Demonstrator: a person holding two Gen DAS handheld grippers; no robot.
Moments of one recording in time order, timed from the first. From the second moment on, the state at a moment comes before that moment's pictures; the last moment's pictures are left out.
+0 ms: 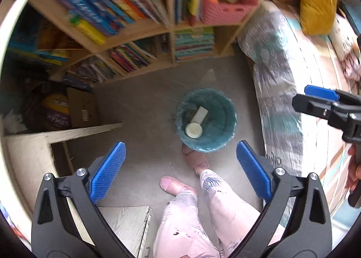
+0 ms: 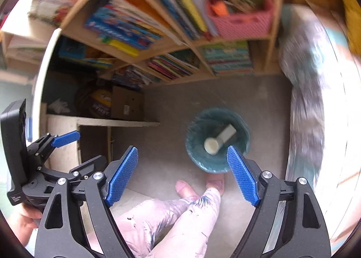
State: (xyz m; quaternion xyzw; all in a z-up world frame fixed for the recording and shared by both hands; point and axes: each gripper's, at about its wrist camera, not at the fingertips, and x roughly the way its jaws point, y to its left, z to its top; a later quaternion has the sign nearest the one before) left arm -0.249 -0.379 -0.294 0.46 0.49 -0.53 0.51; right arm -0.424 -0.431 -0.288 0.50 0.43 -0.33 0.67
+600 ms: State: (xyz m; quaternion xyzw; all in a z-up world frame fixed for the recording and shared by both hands) left arm -0.092 -0.241 -0.189 0.30 0.52 -0.38 0.71; right arm -0.186 -0.393 -0.177 0.29 0.48 -0.10 0.82
